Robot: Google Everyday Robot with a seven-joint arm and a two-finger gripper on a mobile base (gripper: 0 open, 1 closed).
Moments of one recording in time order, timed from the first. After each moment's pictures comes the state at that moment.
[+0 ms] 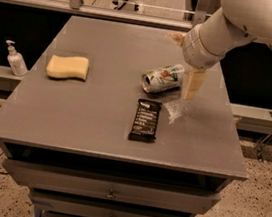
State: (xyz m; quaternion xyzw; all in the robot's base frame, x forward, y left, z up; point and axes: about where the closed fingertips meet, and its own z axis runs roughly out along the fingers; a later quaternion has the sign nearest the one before) arm 0.634 -0.104 0.878 -0.81 0.53 -0.06 0.26
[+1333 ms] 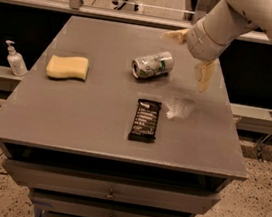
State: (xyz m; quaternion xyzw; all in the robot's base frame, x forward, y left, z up) arm 0.653 -0.119 0.880 -0.90 0.38 -0.08 0.22
